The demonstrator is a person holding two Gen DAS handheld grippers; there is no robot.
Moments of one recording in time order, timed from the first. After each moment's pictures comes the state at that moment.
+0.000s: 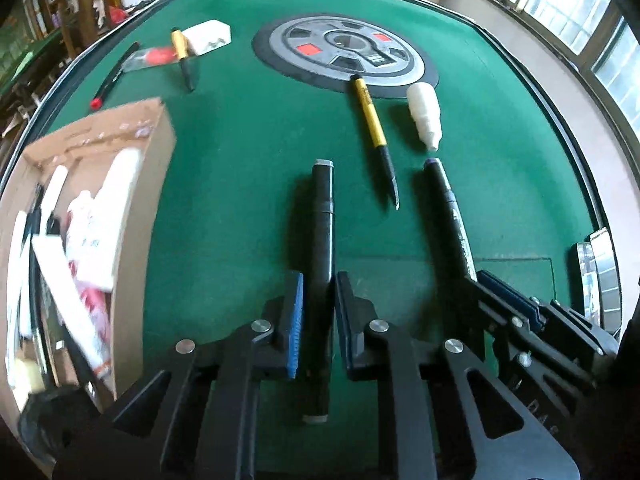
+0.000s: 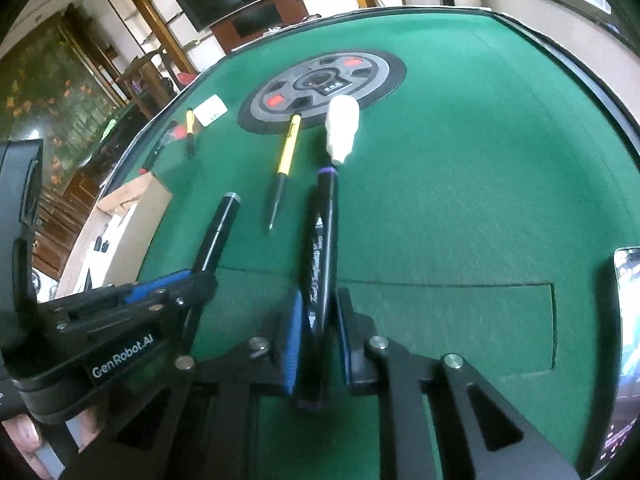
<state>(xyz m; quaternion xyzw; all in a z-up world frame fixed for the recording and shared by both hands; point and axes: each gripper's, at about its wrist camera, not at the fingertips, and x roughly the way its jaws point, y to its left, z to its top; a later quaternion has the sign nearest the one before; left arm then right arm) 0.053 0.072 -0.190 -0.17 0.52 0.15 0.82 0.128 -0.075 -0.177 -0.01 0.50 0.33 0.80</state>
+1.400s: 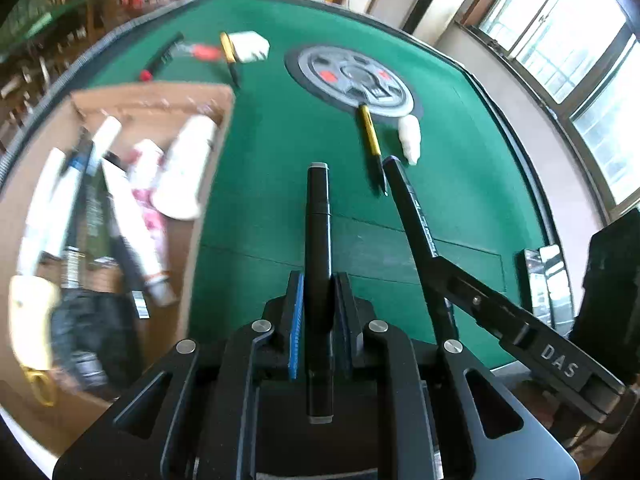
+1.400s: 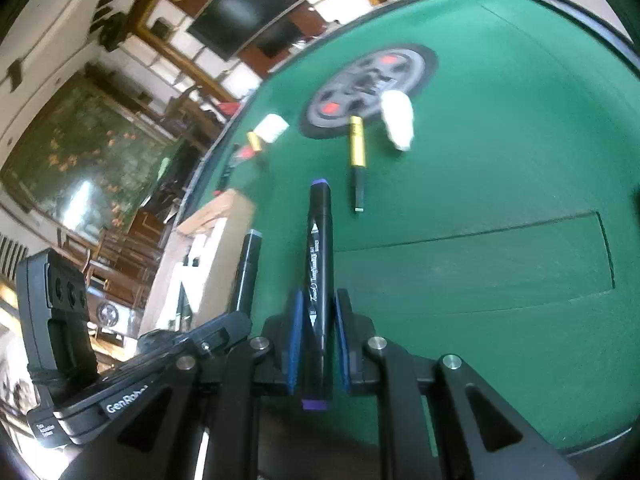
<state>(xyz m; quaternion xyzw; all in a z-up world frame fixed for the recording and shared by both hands) -0.015 0.079 -0.150 -0.23 0.46 0.14 0.84 0.092 -0.083 -0.154 0.12 0.50 0.40 0.76</state>
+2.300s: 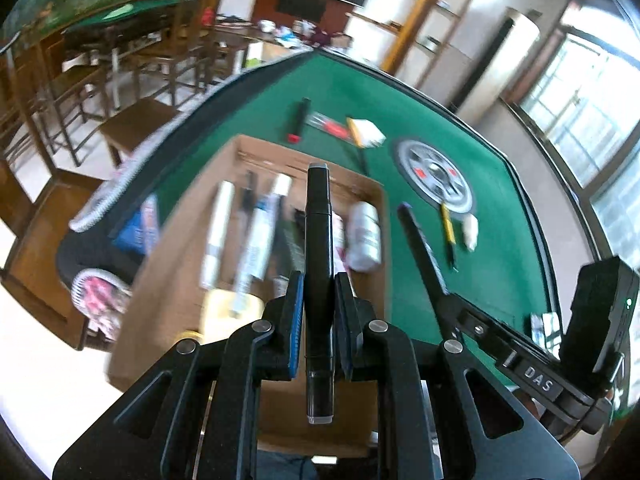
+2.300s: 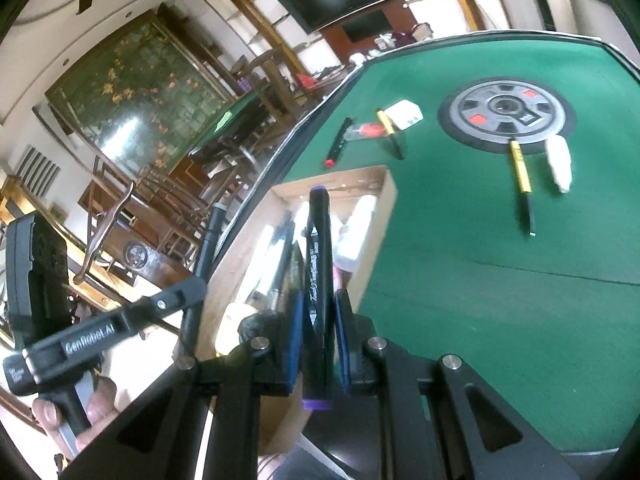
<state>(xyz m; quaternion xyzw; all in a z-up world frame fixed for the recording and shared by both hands) -0.130 0.191 -0.092 -0.29 0.38 0.24 0.85 0.030 0.018 -0.119 0.04 0.46 0.51 0.73</state>
